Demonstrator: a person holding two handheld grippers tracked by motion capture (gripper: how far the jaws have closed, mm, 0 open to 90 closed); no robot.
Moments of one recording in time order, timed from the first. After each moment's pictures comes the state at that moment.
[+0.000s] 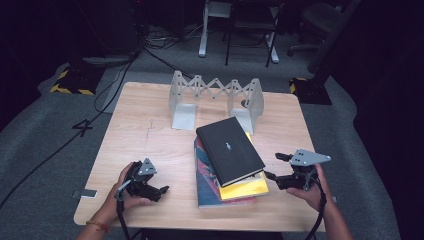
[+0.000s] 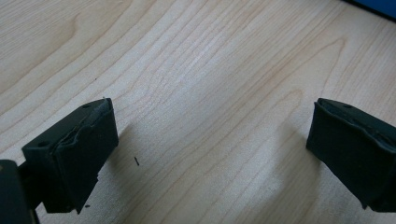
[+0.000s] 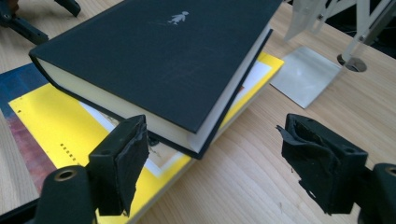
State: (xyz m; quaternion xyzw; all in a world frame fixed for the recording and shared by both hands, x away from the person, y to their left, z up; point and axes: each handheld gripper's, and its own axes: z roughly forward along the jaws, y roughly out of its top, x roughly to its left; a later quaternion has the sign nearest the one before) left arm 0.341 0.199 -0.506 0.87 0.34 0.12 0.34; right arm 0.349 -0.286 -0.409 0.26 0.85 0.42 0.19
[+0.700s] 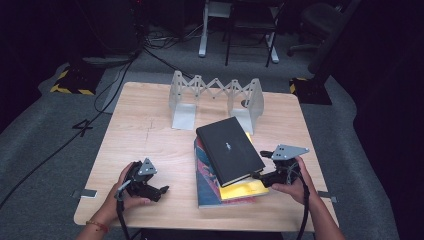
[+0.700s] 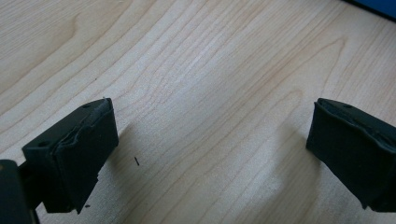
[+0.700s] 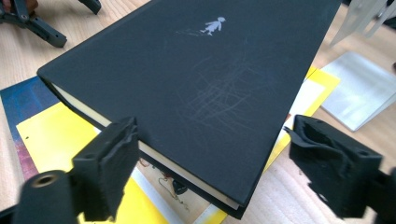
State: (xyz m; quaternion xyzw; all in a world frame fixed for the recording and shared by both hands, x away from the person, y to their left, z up) left arm 0.341 0.199 -0.506 0.87 0.34 0.12 0.34; right arm 0.370 -0.249 -0.418 0.24 0.86 0.42 0.14
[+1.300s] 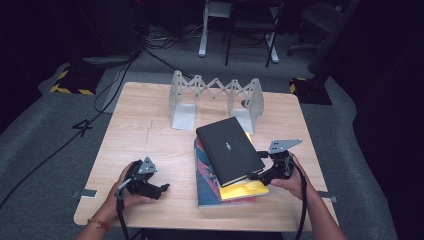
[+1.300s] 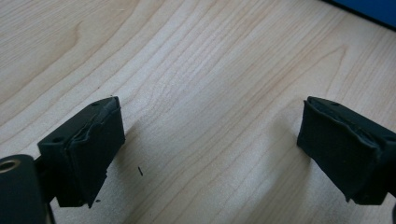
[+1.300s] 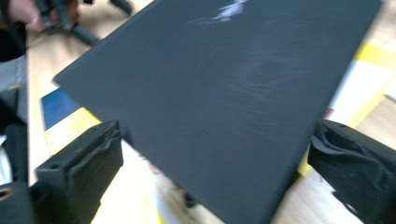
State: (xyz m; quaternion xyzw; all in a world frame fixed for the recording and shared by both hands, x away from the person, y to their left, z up) left arm 0.345 0.199 -0.506 0.87 0.34 0.12 0.34; right arm 0.392 -0.244 -0.431 0.24 0.87 0.43 0.03
